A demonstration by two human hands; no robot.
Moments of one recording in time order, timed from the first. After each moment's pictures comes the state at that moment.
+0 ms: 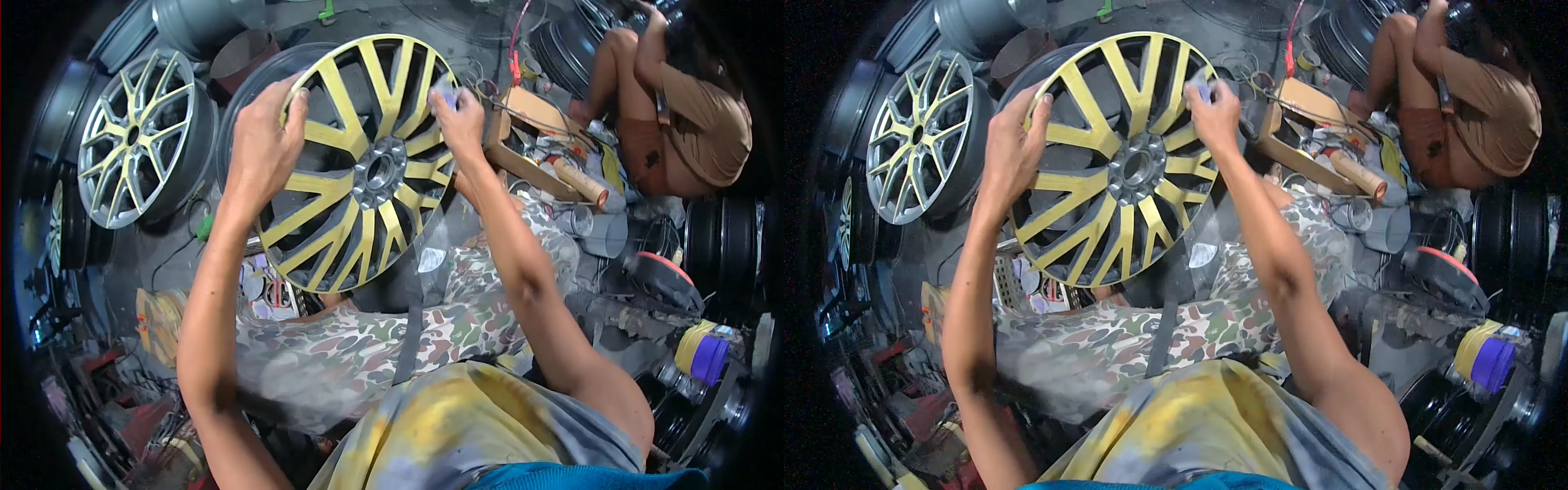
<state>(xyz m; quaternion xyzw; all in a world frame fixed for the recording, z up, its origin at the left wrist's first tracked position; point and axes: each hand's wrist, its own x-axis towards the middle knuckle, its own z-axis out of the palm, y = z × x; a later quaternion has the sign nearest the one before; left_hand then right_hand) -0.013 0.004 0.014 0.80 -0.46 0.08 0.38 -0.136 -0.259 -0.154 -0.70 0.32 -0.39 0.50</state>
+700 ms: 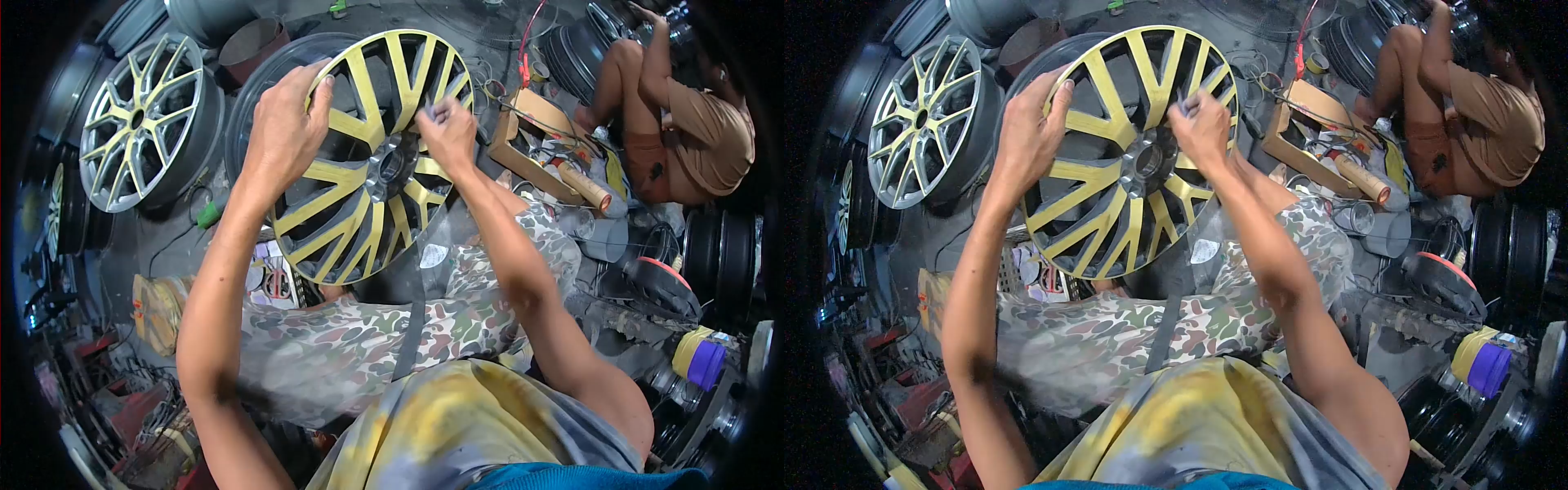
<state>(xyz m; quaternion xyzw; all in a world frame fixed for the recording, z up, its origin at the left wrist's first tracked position) -0.019 0.002 0.015 0.80 -0.47 0.07 0.38 -0.138 -0.201 -0.126 -0.78 0.31 -0.39 0.37</state>
